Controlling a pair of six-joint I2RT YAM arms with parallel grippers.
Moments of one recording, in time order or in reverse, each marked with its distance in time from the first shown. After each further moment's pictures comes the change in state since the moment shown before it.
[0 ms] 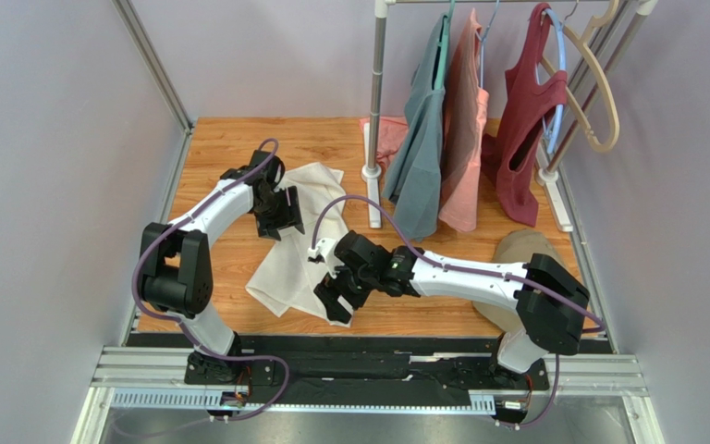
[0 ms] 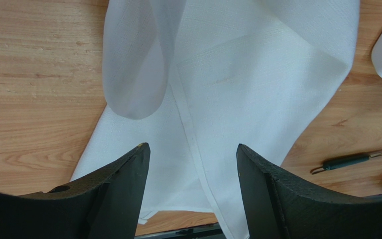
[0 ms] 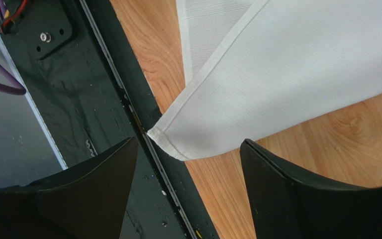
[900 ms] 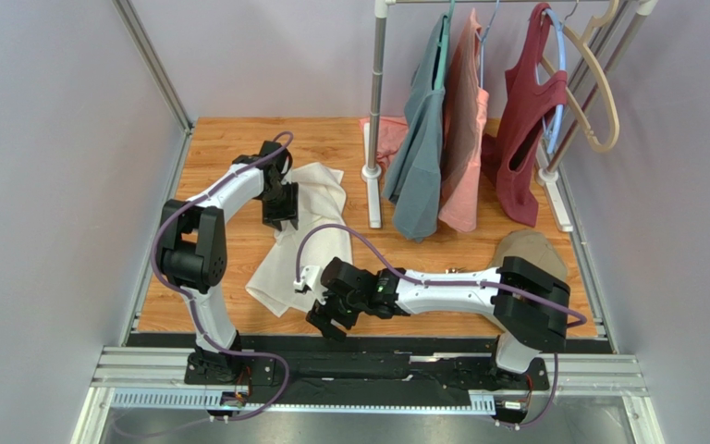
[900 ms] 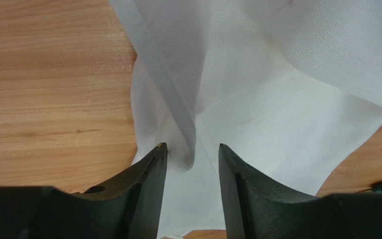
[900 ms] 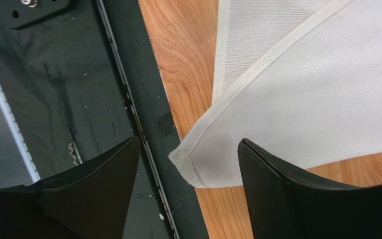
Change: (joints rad) left arm 0.000 0.199 0.175 -0.059 -0.076 0.171; right arm 0.127 0.080 -0.065 0.139 0.060 -0.100
